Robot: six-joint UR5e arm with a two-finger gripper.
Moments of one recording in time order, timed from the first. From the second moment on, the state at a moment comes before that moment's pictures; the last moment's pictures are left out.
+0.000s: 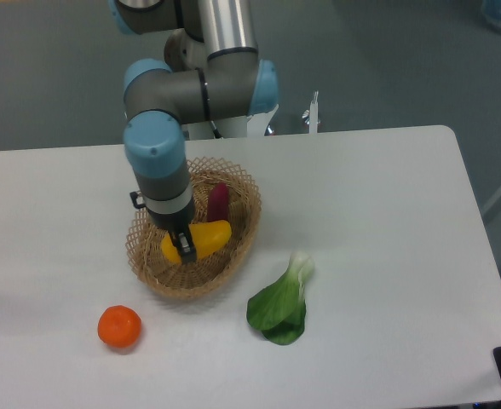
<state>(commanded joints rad) 2.10 -1.87 -1.86 -0.91 1.60 1.32</state>
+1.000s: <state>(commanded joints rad) 2.20 -1.87 -1.84 -0.85 1.60 1.17</state>
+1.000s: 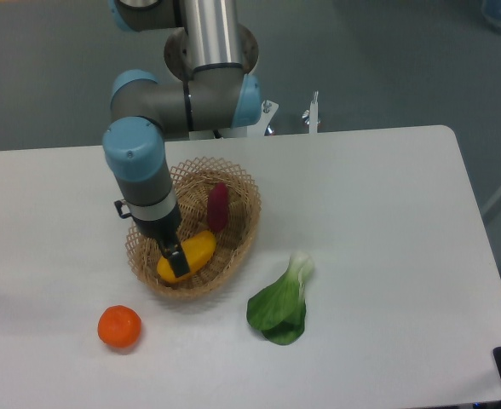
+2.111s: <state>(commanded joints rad) 2.60 -1.95 -1.58 -1.00 1.58 1.35</state>
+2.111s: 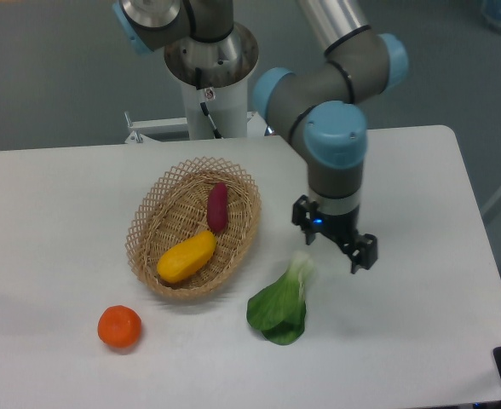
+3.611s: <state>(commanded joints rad) 2.71 -2.06 -1.44 -1.06 1.55 1.54</state>
